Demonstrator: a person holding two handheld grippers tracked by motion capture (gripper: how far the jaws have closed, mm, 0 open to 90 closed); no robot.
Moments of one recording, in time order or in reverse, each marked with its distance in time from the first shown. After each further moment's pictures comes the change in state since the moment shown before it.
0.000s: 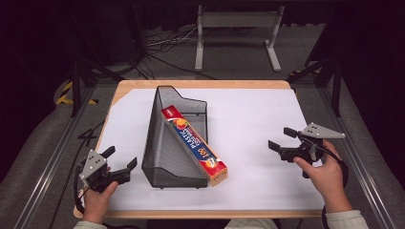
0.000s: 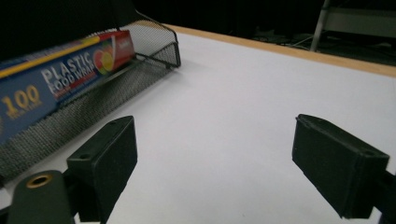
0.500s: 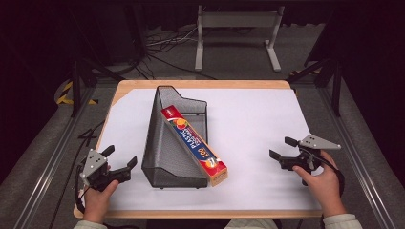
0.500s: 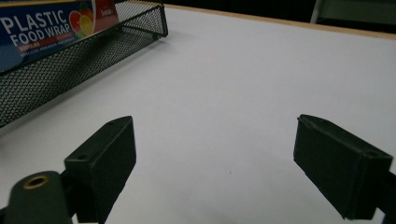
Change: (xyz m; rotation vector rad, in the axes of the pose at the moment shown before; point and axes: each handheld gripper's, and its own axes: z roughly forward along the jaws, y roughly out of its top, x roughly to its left) left arm 0.001 0.000 0.004 0.001 0.033 -0.015; right arm -0.010 -0.042 0.007 0.007 -0.012 0.005
